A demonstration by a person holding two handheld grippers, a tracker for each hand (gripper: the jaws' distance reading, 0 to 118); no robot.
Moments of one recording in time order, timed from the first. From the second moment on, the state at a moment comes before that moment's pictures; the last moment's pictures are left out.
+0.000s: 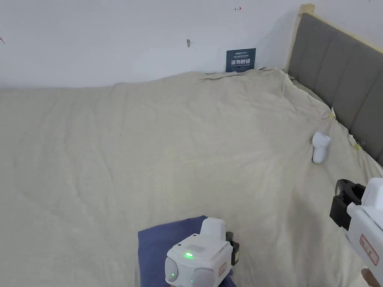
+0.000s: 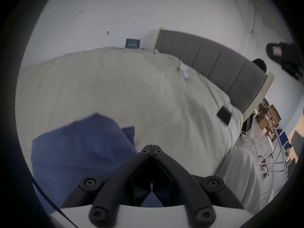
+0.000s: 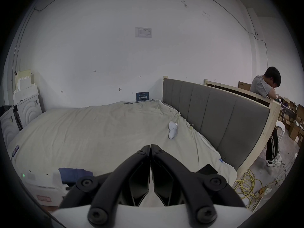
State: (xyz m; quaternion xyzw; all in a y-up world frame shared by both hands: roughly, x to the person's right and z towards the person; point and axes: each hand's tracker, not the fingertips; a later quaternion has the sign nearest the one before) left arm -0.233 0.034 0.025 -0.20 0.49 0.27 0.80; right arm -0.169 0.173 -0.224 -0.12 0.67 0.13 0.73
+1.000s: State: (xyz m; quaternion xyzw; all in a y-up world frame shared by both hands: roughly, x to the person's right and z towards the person) left arm -0.185 0.182 0.225 -0.04 0.73 0.02 0.68; right arm -0.177 0.199 -0.133 -0.05 0.73 0.06 0.68
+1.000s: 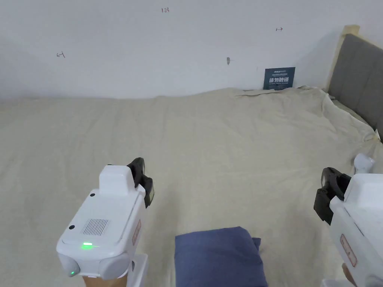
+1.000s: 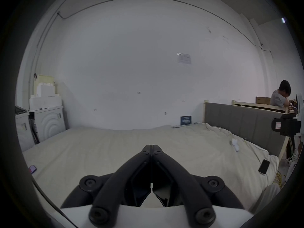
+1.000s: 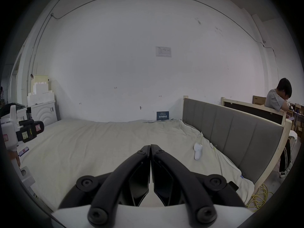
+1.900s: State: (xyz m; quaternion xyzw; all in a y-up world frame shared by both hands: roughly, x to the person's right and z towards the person) left arm -0.166 0.157 0.270 -0.04 0.76 0.08 0.64; right arm -0.200 0.142 -0.081 -0.07 0.76 0.10 0.64
